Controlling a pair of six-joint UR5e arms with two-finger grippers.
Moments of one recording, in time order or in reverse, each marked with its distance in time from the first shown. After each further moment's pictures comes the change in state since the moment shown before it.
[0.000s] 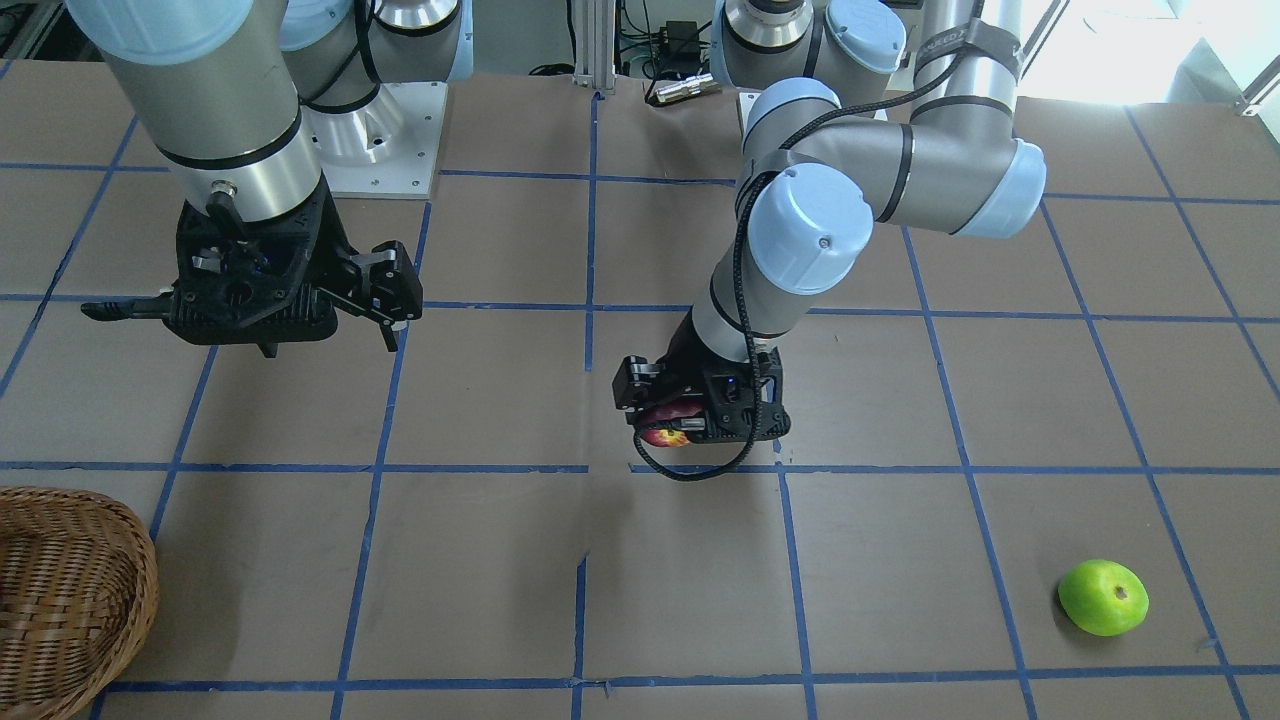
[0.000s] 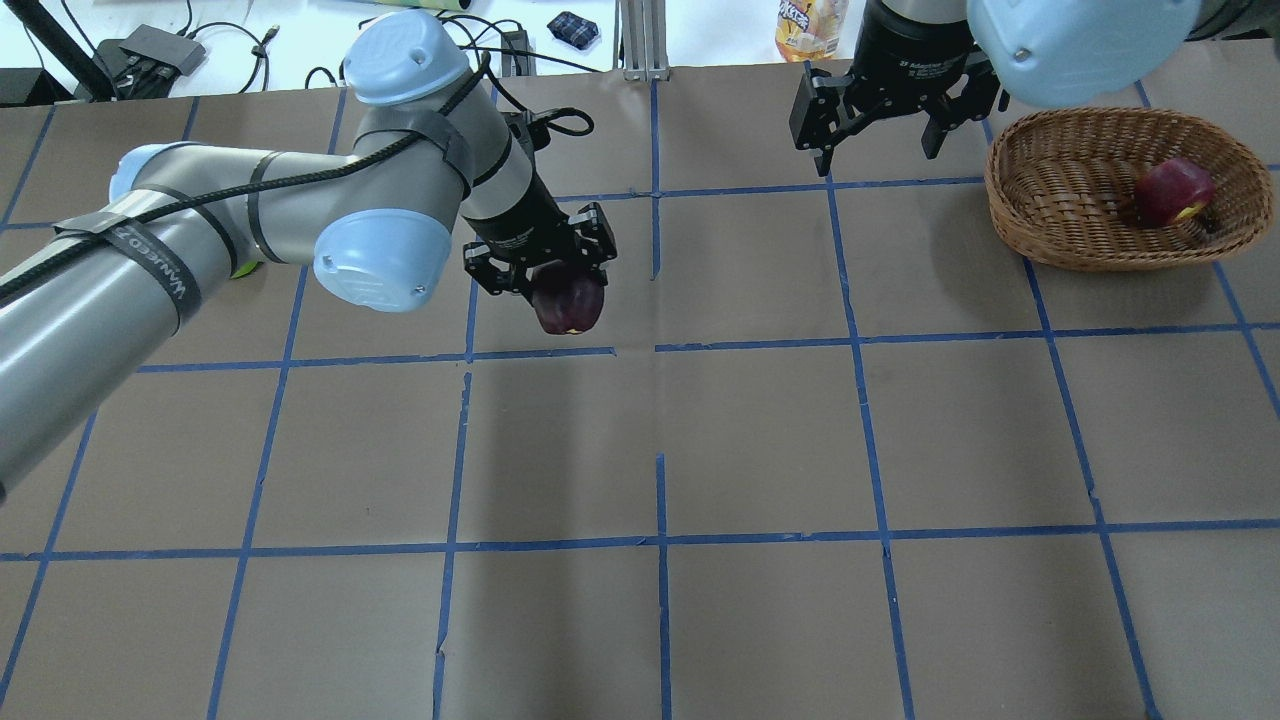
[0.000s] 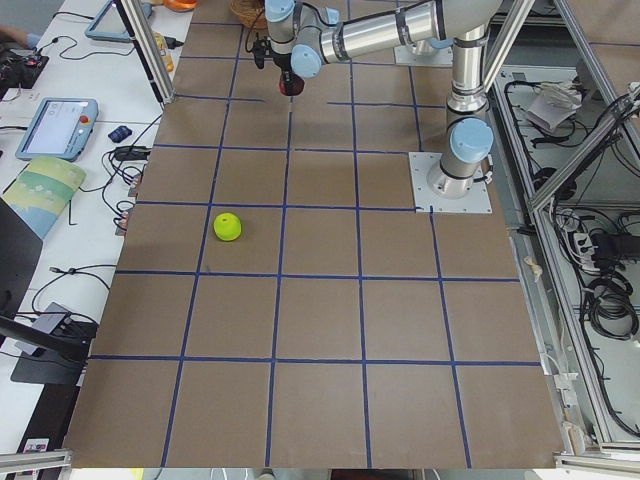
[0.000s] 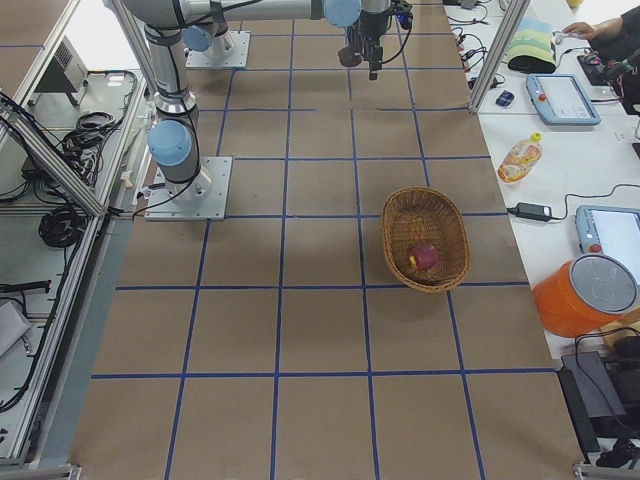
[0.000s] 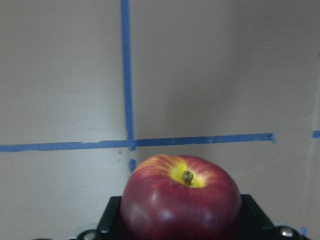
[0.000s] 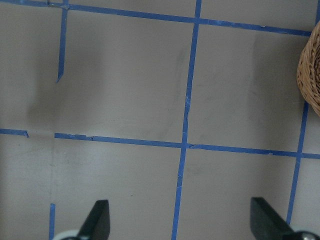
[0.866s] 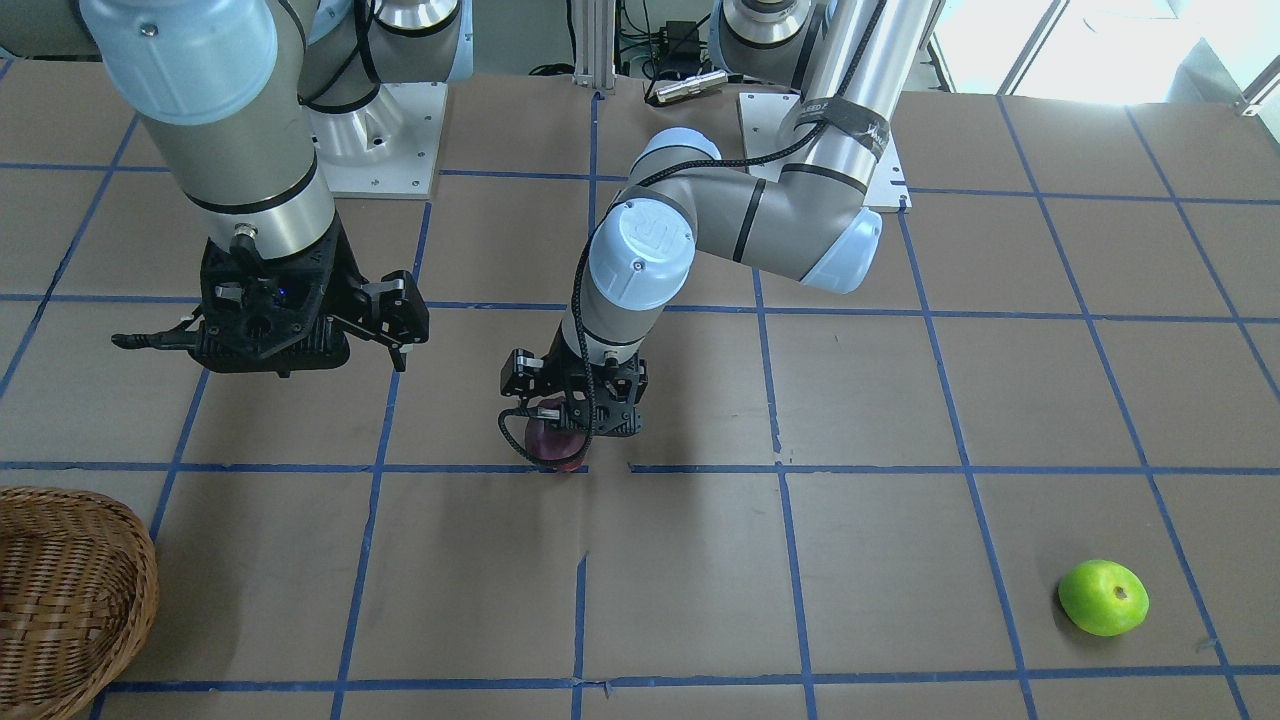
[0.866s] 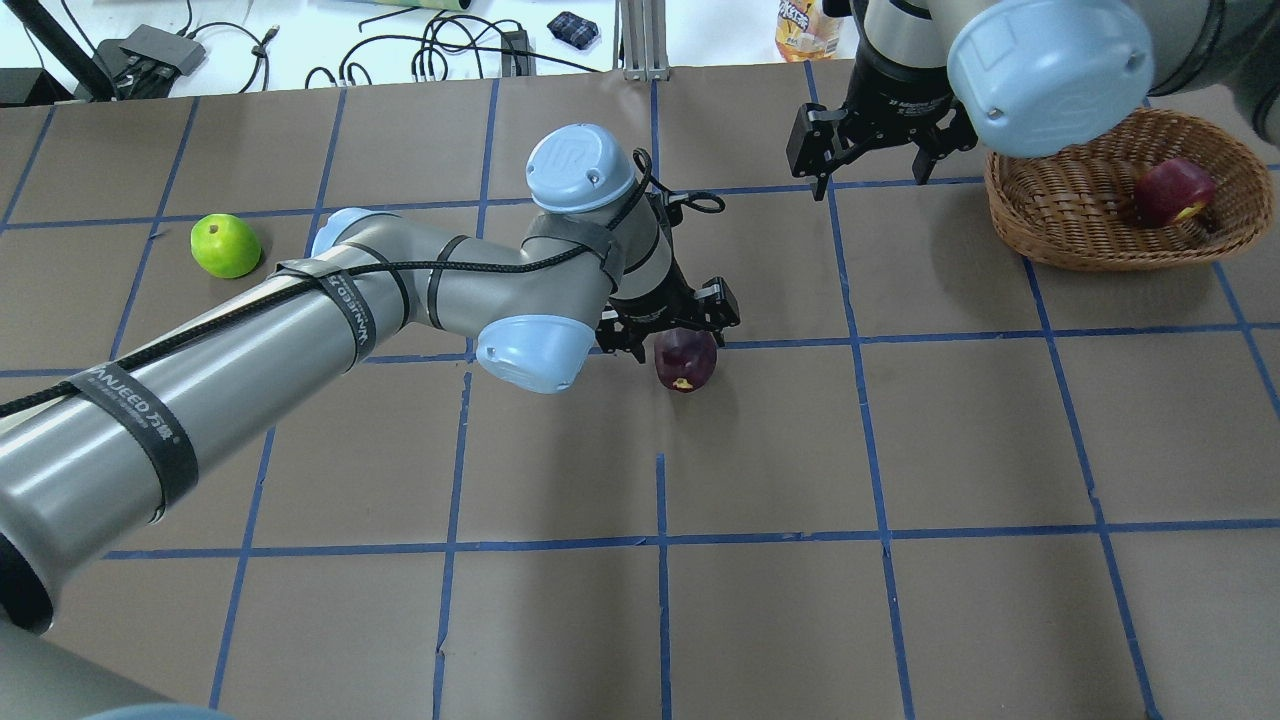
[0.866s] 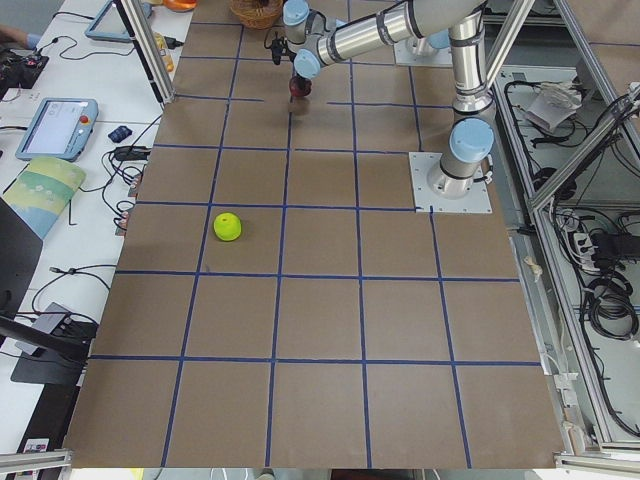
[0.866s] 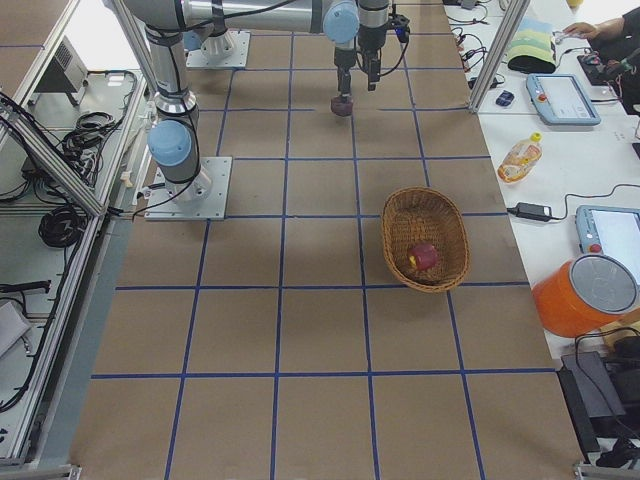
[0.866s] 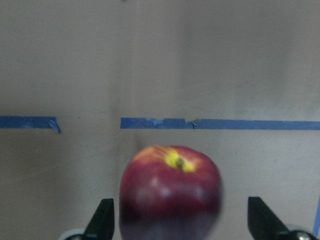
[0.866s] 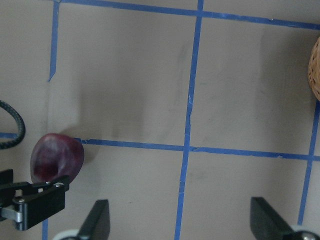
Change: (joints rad) left arm -0.153 -0.094 -0.040 0.160 0.013 -0.036; right arm -0.005 0.003 0.081 -0.082 0.004 0.002
